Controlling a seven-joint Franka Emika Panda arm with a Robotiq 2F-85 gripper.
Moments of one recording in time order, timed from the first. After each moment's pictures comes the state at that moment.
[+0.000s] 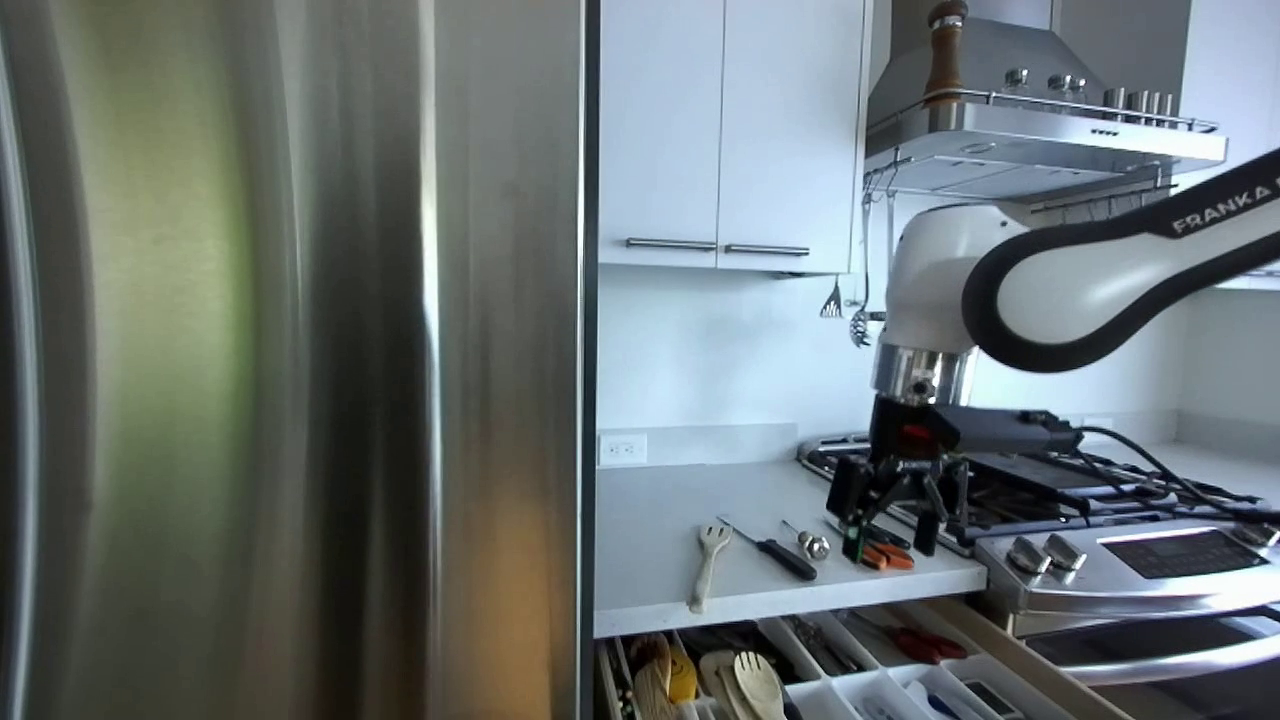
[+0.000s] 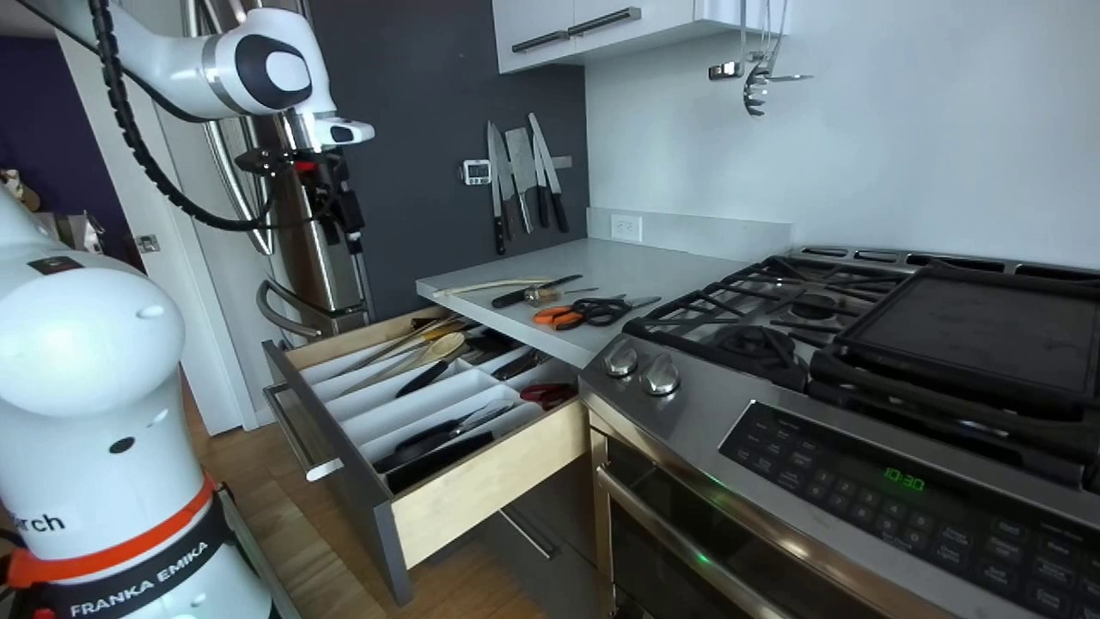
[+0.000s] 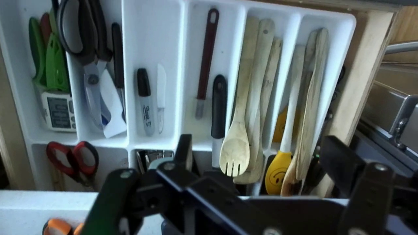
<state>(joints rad) 0.22 -0.43 0.46 -2.45 0.20 2.17 0.58</state>
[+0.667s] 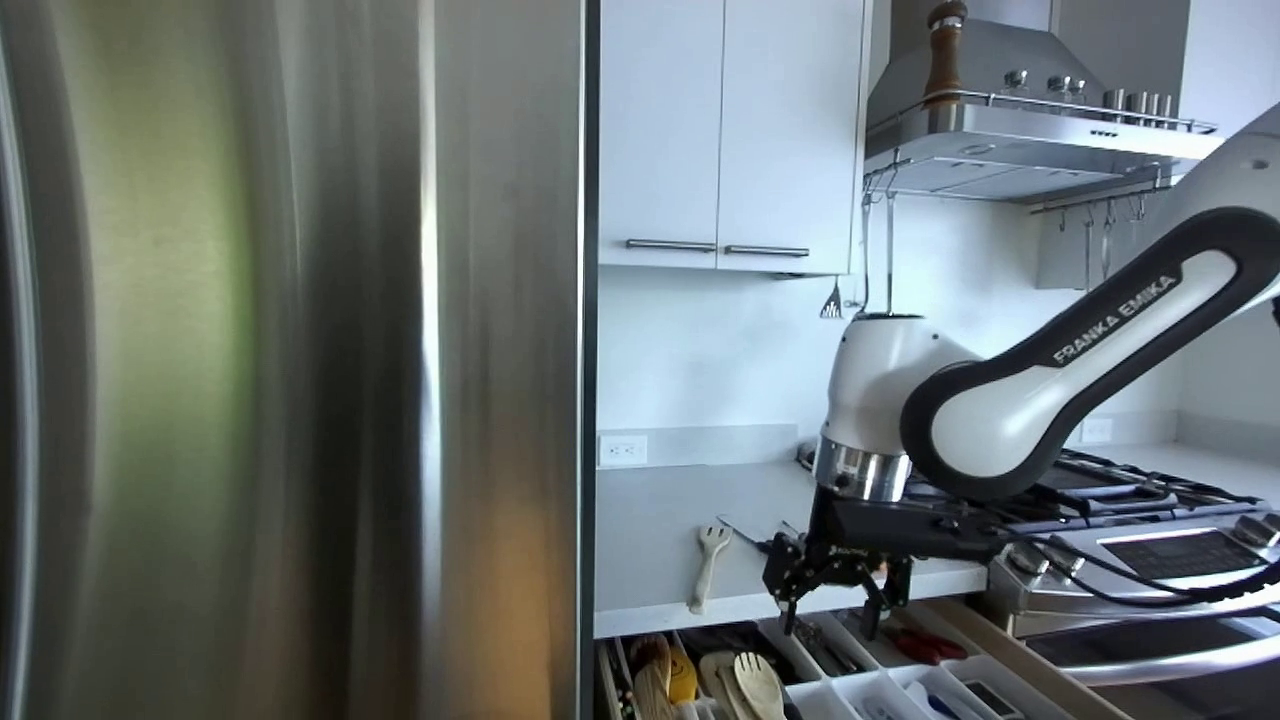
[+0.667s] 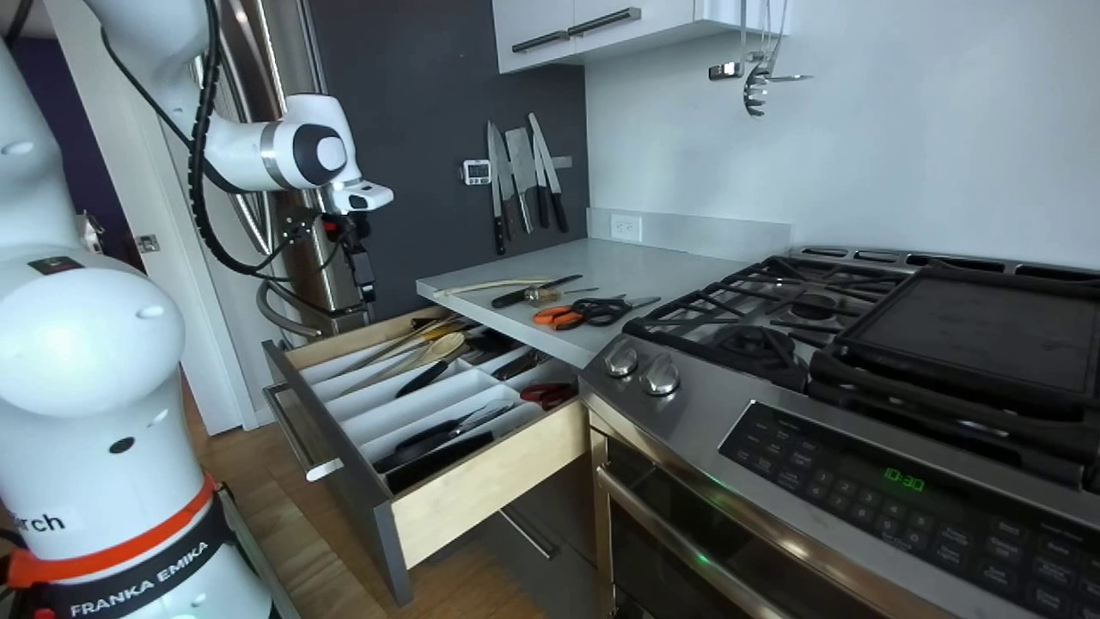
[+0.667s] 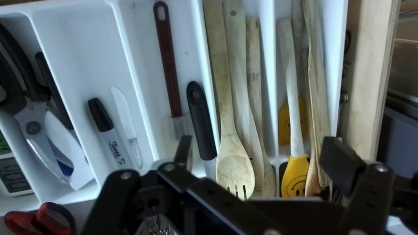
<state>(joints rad) 0.22 -0.11 0.51 -2.43 0.07 2.49 0.93</state>
